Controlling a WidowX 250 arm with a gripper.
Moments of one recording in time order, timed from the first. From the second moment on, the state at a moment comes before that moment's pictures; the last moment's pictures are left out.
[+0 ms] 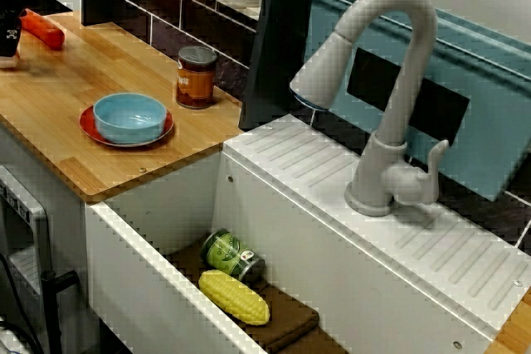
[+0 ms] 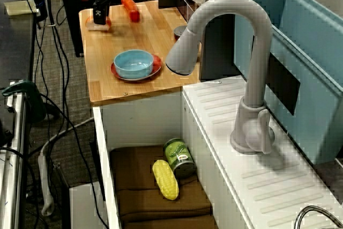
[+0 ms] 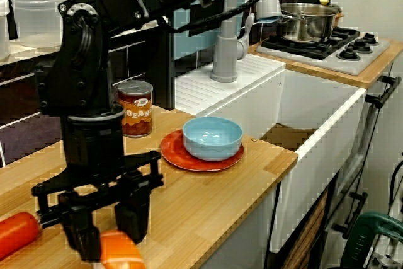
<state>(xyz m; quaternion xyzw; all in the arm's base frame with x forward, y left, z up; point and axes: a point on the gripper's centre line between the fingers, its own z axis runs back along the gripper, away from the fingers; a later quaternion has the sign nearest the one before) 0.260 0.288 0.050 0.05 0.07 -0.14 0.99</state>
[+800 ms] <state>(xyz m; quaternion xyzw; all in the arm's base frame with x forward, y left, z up) 0.281 0.252 0.090 0.01 0.01 -0.19 0.98</state>
